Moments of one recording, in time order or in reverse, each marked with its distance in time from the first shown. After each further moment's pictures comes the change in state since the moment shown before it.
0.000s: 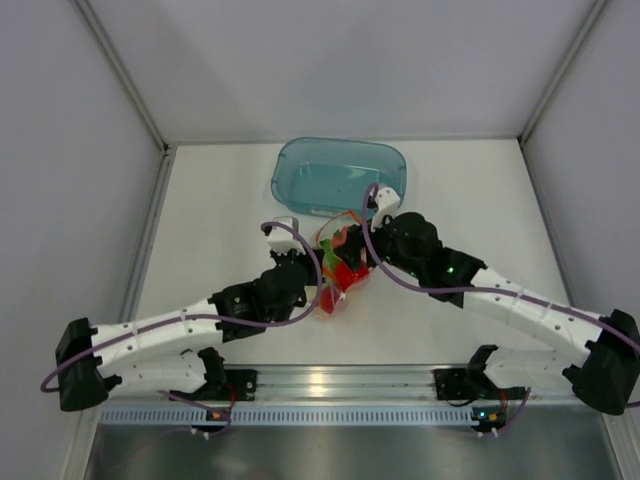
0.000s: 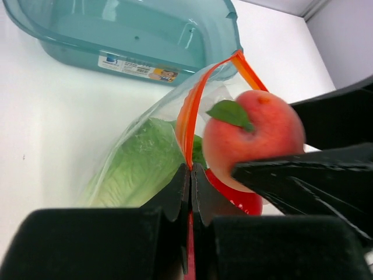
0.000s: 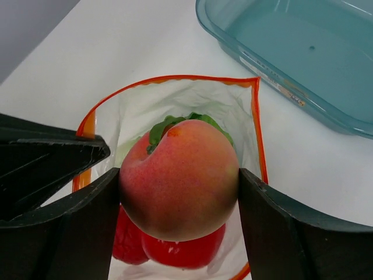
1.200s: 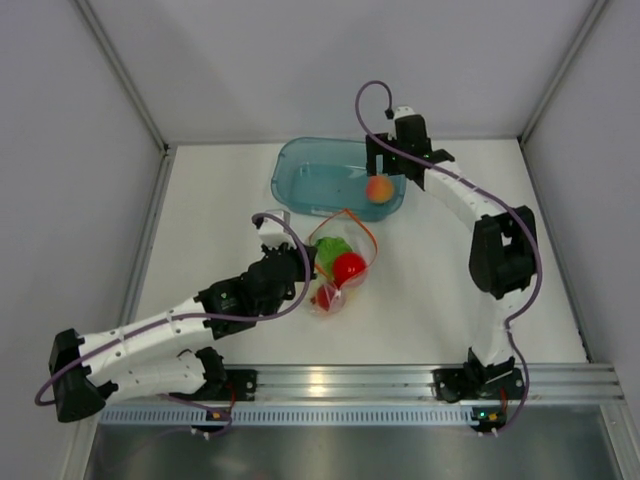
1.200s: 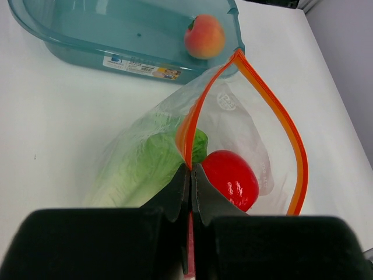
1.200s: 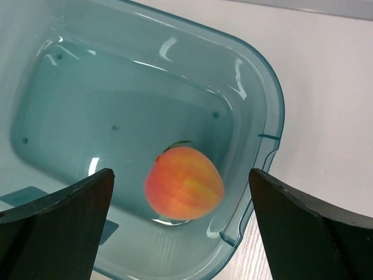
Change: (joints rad) left arm 0.073 -0.058 0.025 -0.103 0.093 0.010; right arm -0.517 0.823 0.787 -0.214 -0.069 -0.101
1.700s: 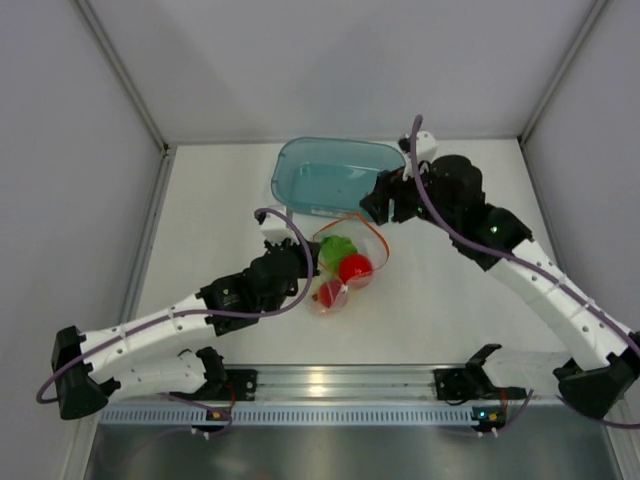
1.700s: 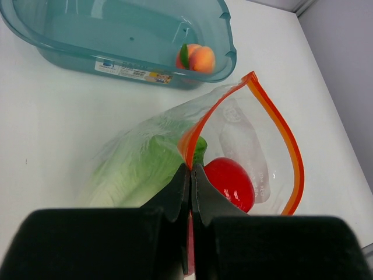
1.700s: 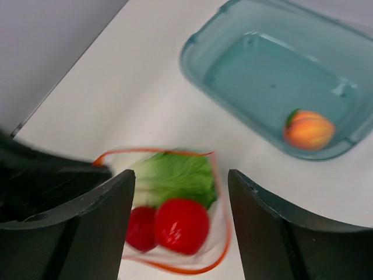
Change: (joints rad) left arm 0.000 0.027 0.047 -0.010 0.014 -0.003; right arm 0.247 -0.774 -0.346 -0.162 -0.098 0.068
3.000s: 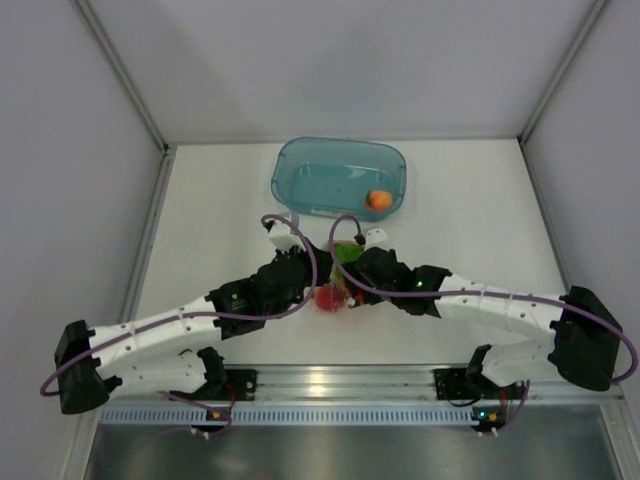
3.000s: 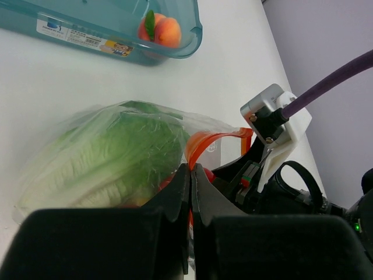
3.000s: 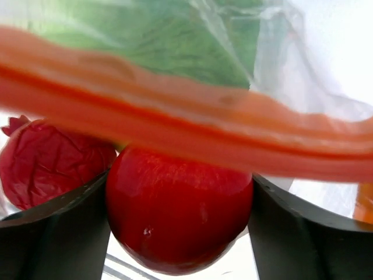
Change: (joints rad) left arm -0.030 0.024 -0.052 0.089 0.080 -0.147; right arm 0.420 0.082 -0.501 0.069 0.388 0.338
